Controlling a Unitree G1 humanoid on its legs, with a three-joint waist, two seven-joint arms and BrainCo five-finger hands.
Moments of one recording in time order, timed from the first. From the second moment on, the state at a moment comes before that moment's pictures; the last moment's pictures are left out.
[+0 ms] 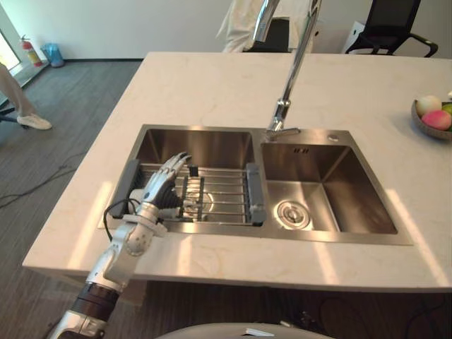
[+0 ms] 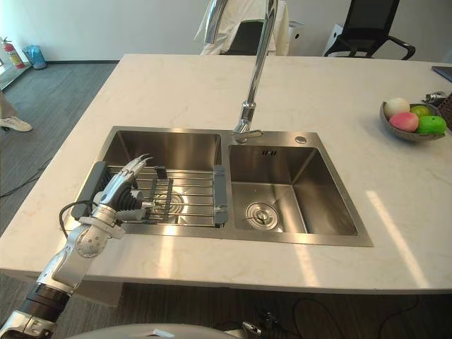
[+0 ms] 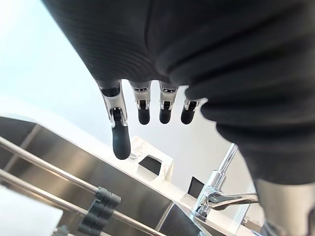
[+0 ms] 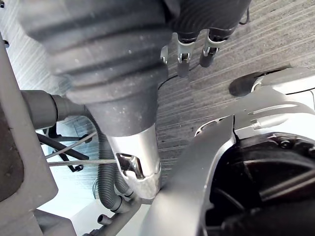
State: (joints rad) left arm -0.12 0.39 -0.21 0.05 0.66 -0.23 0.12; right arm 0.22 -0.16 -0.28 1.04 0.07 -0.20 0.32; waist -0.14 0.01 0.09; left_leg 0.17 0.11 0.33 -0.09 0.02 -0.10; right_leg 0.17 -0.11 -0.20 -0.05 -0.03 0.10
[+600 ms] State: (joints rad) left arm -0.38 0.70 -0.15 0.11 0.78 -0.31 0.08; right arm 0.22 -0.17 -0.28 1.03 0.07 -0.19 0.33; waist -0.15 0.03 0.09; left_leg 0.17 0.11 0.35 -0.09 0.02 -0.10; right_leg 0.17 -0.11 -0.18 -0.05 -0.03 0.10
